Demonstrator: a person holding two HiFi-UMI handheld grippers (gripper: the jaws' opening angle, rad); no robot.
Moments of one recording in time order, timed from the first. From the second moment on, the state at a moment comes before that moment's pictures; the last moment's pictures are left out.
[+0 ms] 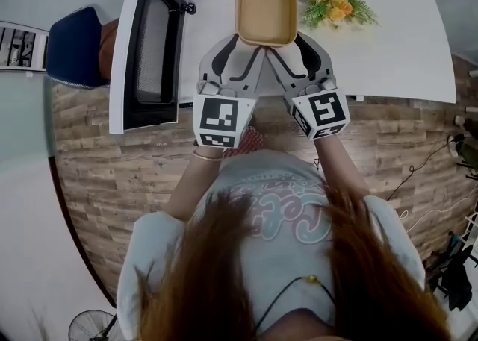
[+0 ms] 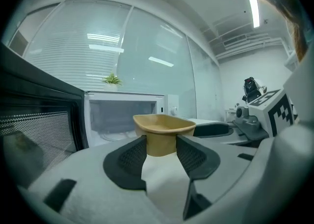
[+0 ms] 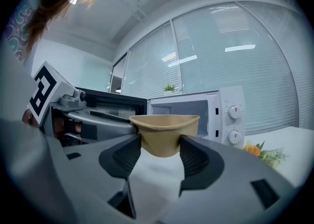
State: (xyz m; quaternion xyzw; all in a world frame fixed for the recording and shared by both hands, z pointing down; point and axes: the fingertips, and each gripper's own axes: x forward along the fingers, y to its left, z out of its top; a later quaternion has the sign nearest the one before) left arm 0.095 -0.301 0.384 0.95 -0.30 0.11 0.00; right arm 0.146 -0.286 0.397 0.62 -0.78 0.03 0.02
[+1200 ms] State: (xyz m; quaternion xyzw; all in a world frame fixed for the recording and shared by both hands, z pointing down) left arm 0.068 -0.114 0.364 0.93 -0.37 0.09 -0.01; right arm 0.121 -0.108 0.378 0.57 -0.82 0.00 0.02
